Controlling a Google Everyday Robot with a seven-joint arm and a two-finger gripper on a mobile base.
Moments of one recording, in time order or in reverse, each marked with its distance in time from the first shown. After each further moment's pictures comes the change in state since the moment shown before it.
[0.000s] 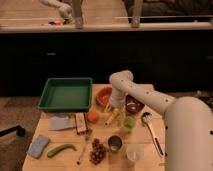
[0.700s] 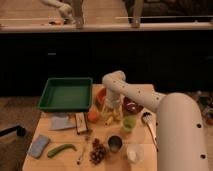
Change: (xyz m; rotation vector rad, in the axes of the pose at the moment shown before) arm -0.003 -0.014 0.012 -0.090 0.003 -0.086
